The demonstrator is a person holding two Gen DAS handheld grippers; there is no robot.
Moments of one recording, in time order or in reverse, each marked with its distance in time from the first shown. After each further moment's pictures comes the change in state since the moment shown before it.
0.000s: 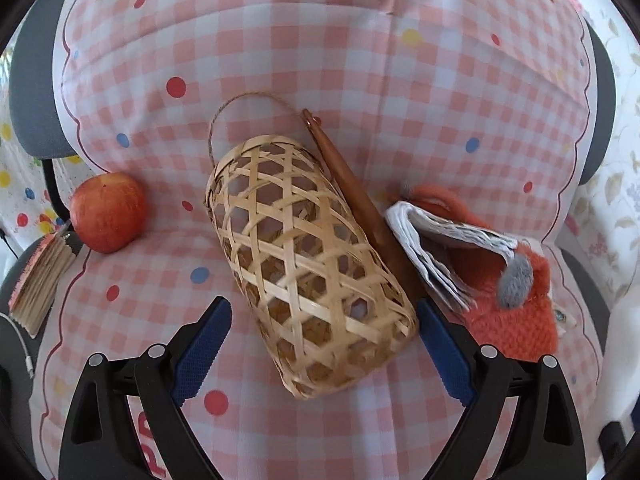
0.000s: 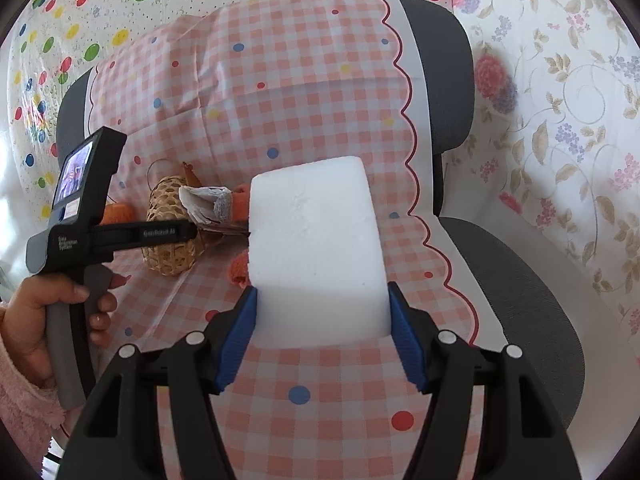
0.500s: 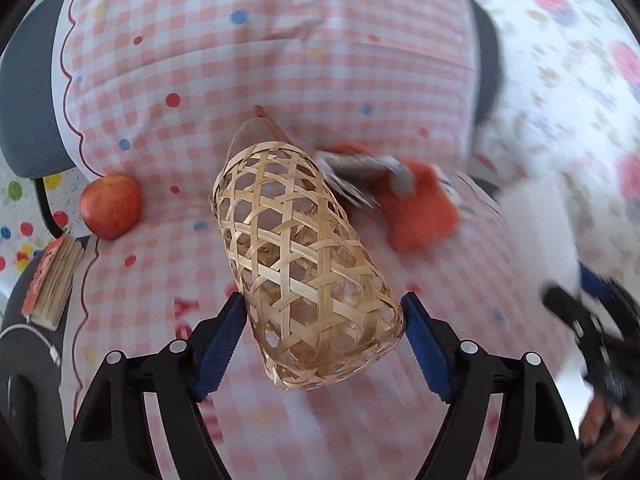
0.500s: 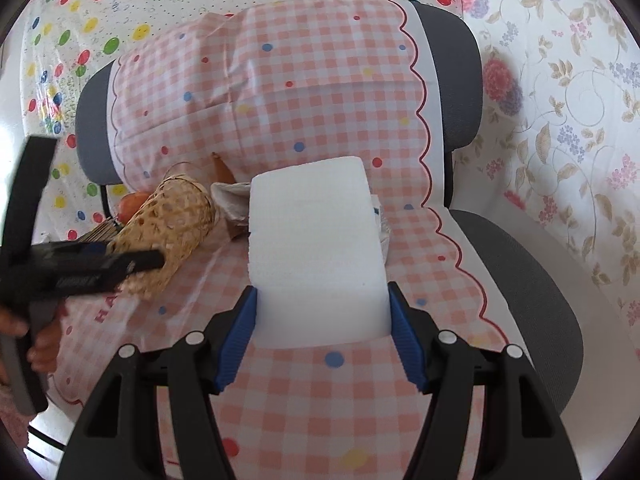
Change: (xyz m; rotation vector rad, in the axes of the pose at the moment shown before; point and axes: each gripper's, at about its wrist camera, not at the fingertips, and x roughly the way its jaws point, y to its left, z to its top) left arm -0.095 0.022 -0.068 0.230 0.006 -0.224; right arm -0.031 0.026 -0.018 -0.015 0.005 0.023
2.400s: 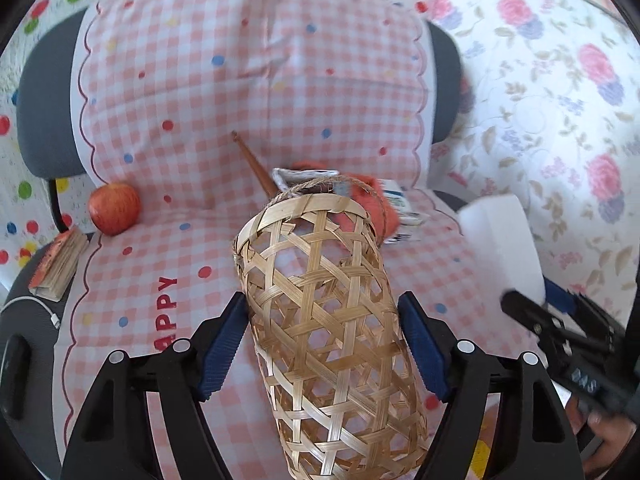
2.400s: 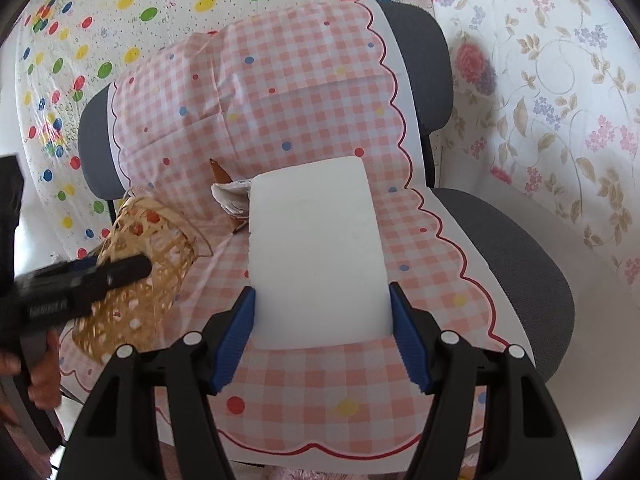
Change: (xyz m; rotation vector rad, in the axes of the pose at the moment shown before) left arm -0.049 -0.044 -0.024 -0.013 -0.120 -0.007; right arm -0.033 -0.018 -0.024 0.100 -0.020 0.017
